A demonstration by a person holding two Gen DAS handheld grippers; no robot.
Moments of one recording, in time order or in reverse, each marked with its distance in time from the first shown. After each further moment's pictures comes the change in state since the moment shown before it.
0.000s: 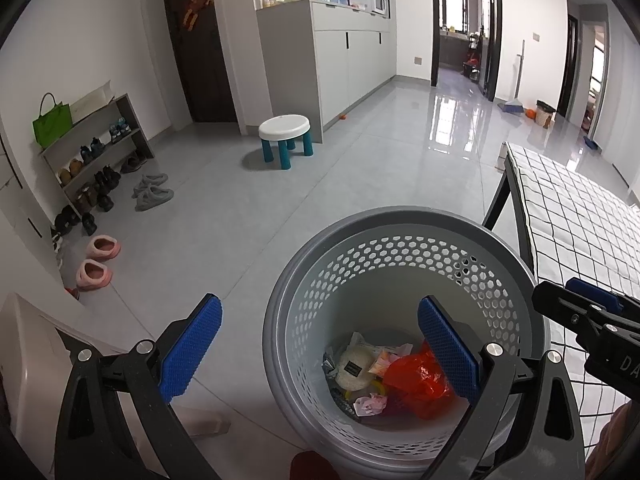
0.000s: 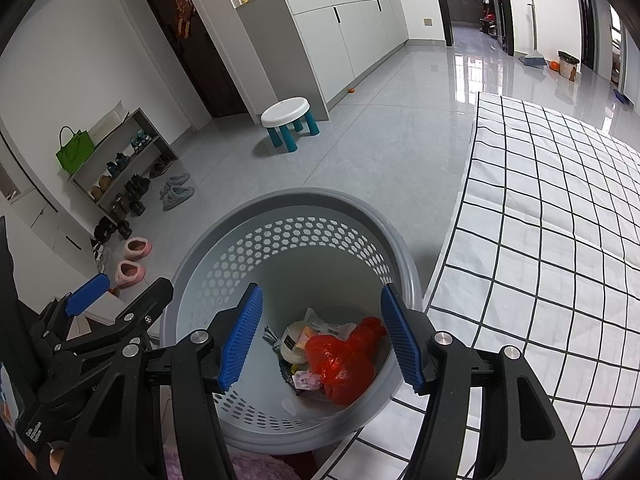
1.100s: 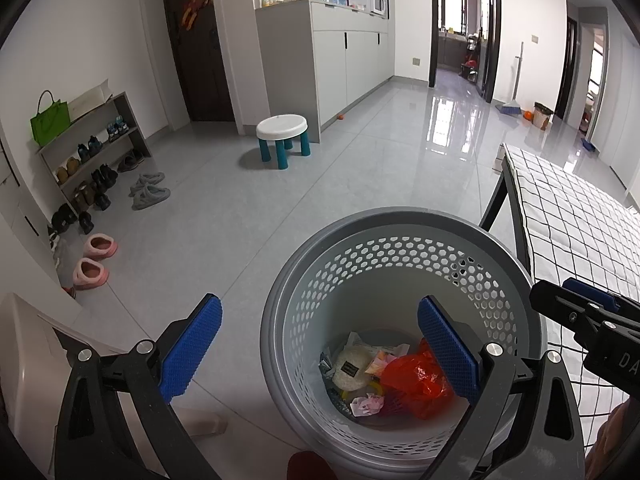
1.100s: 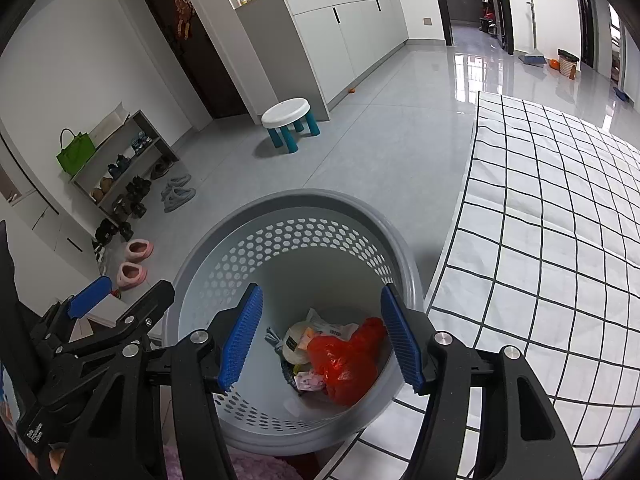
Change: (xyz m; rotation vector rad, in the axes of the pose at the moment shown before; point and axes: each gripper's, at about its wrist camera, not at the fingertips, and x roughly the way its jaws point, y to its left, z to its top) left arm -0.002 0.002 0.000 -0.006 -0.004 -0.013; right arm 0.001 0.001 -0.001 0.003 -0.002 0.005
